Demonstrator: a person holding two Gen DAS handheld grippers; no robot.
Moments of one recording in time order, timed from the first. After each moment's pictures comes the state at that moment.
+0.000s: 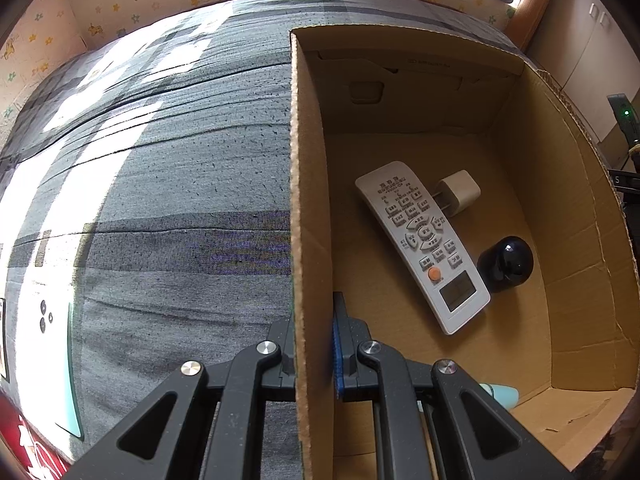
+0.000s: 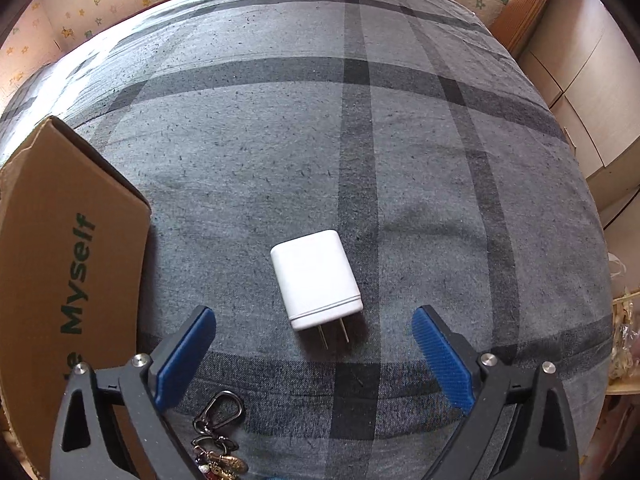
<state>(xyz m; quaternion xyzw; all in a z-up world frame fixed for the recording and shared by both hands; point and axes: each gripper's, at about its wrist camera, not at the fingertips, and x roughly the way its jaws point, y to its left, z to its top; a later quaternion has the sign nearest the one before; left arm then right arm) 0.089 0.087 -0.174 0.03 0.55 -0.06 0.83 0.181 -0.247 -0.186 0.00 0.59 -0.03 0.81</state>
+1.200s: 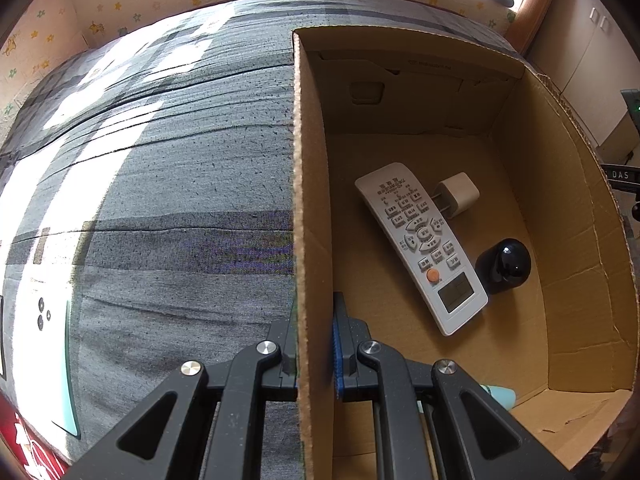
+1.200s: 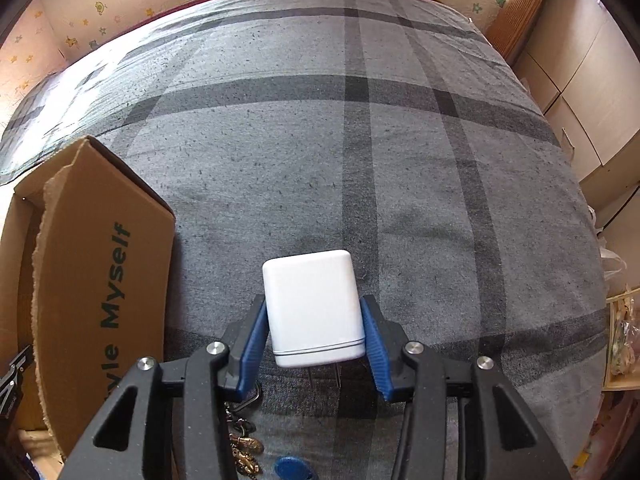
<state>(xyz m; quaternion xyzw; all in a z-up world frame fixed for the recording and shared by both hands) 0.086 0.093 -0.174 0.02 0.55 -0.06 0.83 0.169 -0.241 -0.153 0.01 0.58 -0.02 0.82</state>
